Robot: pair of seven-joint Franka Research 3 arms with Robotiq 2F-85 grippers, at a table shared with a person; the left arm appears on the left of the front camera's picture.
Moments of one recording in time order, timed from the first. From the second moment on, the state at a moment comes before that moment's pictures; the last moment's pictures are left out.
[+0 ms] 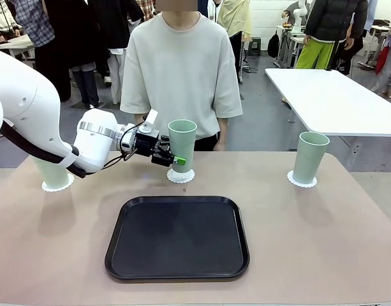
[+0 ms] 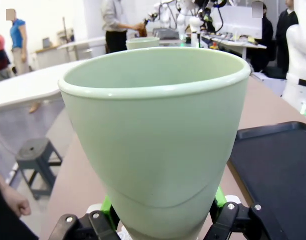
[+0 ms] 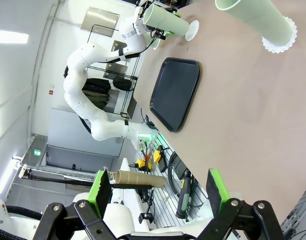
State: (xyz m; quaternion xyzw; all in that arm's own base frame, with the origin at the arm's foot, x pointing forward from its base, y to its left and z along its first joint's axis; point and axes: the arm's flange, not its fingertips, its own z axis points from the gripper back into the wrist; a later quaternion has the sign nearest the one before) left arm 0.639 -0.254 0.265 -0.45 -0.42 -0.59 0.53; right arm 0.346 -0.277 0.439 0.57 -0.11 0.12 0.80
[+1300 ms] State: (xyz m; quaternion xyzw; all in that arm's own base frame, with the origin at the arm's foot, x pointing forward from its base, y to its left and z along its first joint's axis) left arm 0.648 -0.252 0.234 -0.45 -0.40 -0.59 0.54; right arm 0.346 -0.277 0.439 0.57 -0.11 0.12 0.80
